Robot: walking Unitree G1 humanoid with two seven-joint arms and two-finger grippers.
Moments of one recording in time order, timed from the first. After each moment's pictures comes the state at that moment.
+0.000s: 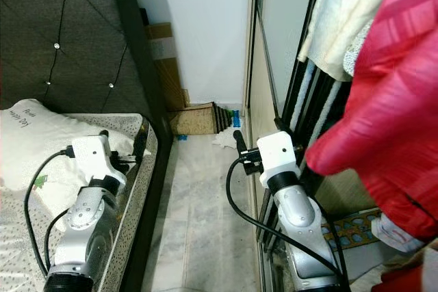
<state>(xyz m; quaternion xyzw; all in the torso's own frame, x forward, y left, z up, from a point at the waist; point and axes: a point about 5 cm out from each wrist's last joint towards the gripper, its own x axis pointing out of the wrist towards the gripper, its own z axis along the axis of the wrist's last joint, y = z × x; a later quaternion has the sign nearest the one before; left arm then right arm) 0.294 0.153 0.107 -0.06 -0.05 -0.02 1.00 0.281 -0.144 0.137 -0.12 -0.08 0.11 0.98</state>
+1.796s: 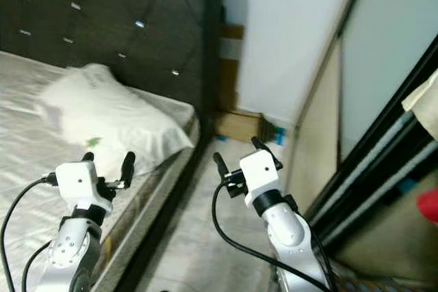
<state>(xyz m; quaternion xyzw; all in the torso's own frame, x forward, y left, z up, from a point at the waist) 0.246 0.154 0.093 -0.04 -0.02 0.00 1.00 0.259 -0.127 0.115 -0.11 -0.04 0.18 0.98</state>
